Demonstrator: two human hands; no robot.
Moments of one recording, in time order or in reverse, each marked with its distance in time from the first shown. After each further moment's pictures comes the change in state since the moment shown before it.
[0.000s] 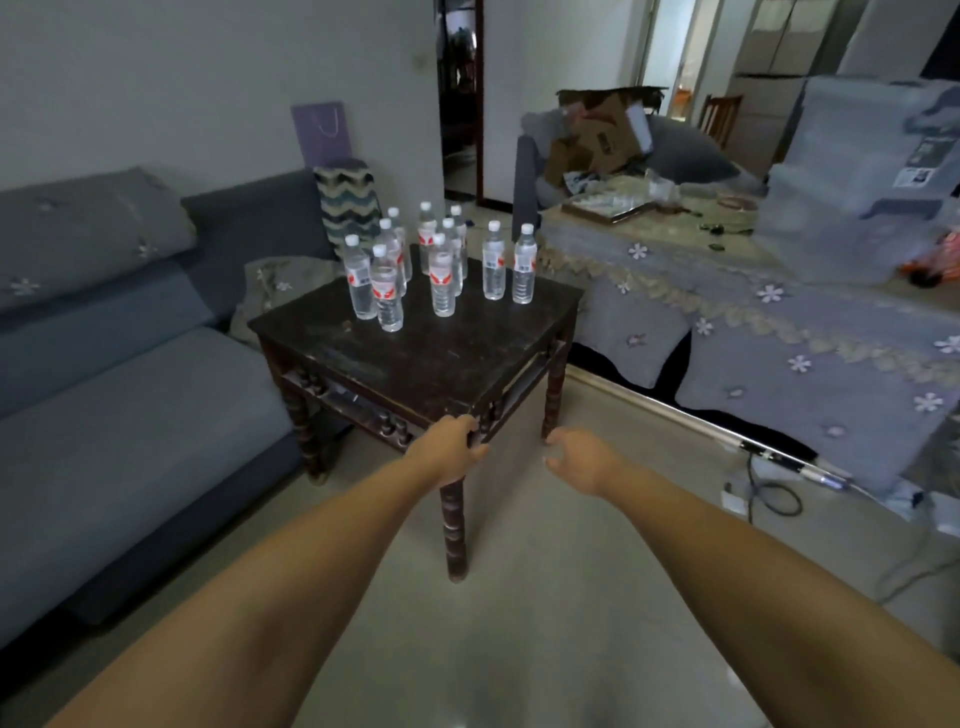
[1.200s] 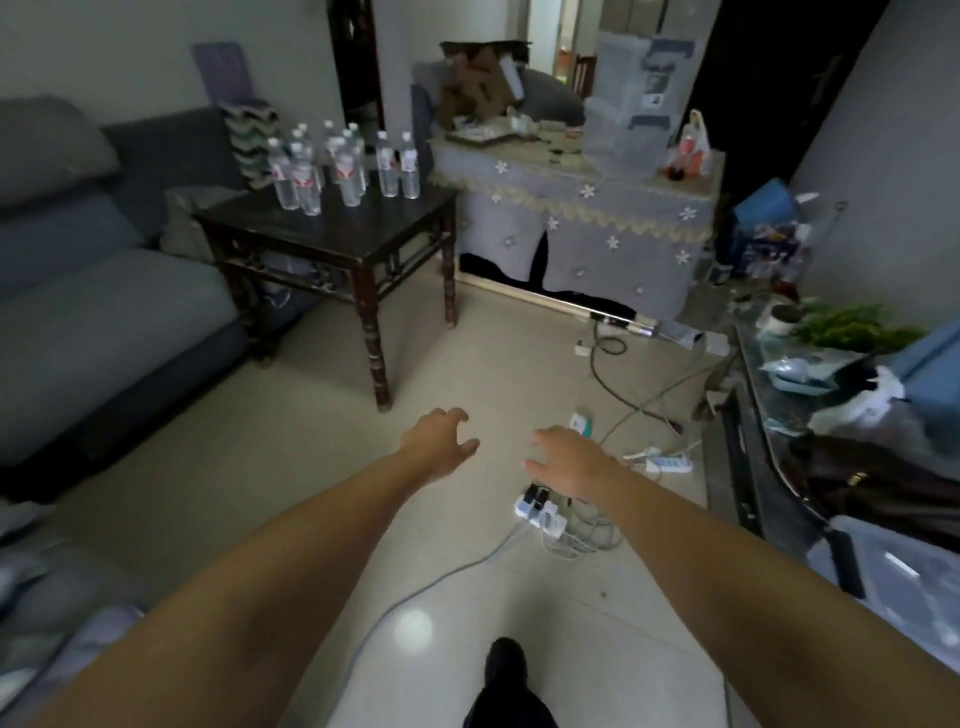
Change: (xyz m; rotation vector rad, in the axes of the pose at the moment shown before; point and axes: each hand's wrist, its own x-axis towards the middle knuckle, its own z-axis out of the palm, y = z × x) left_hand -0.600 0.104 0.221 0.030 -0.085 0.173; right_hand -0.654 0.069 0.198 -0.091 -0.007 0.135
